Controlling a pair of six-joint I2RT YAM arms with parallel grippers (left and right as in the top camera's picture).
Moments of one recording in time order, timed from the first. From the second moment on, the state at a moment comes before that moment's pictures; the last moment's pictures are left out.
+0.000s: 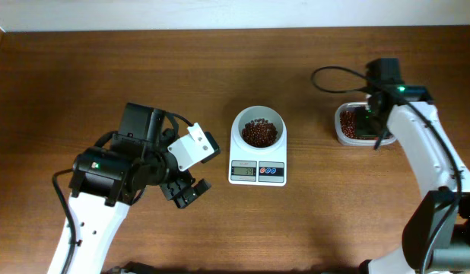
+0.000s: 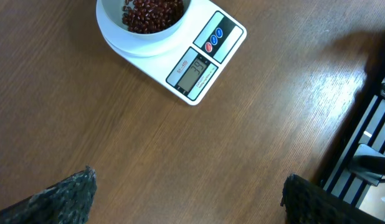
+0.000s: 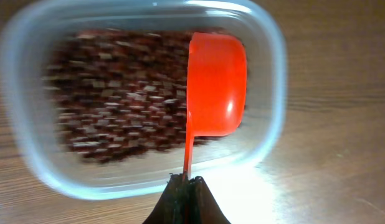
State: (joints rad) left arm -0.26 1.19 1.27 -1.24 0.36 0.69; right arm -0.02 1.73 1.35 -0.96 0.26 0.03
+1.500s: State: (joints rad) left arm -0.26 1.19 1.27 -1.24 0.36 0.69; right arm -0.34 1.84 1.35 -0.94 -0.49 -0.09
